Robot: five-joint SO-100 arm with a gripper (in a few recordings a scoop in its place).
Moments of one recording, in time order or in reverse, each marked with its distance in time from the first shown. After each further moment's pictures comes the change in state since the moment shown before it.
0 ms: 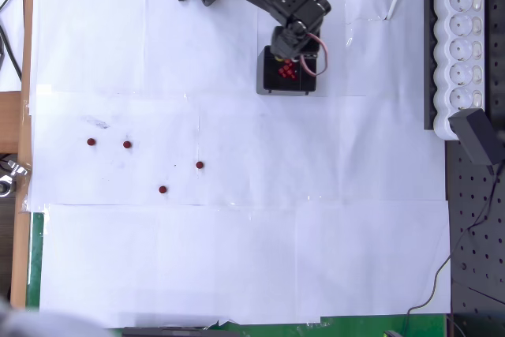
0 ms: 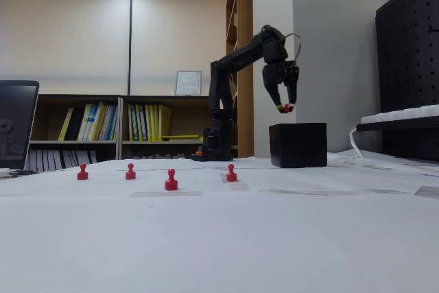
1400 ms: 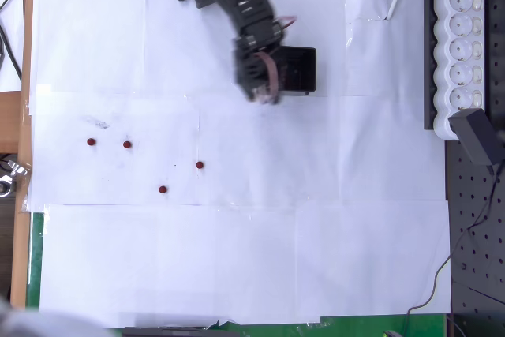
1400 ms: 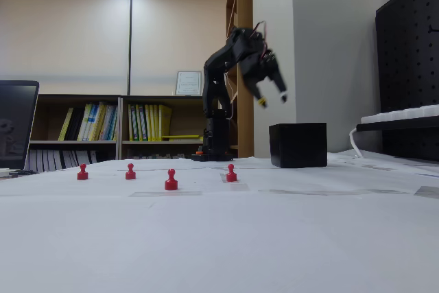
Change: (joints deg) arm 32.5 -15.9 -35.9 -35.2 21.2
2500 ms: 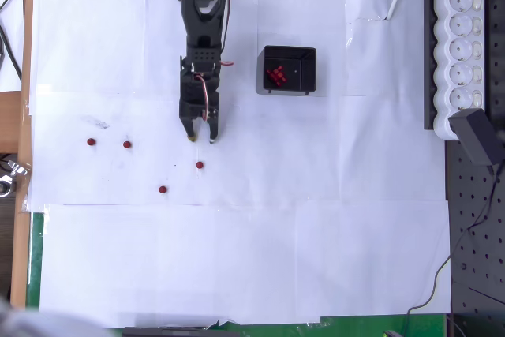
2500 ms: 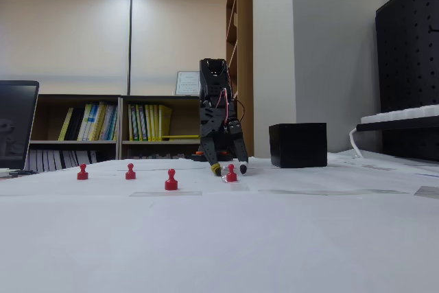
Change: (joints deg) arm 12.0 31.3 -10.6 -68.1 19.3
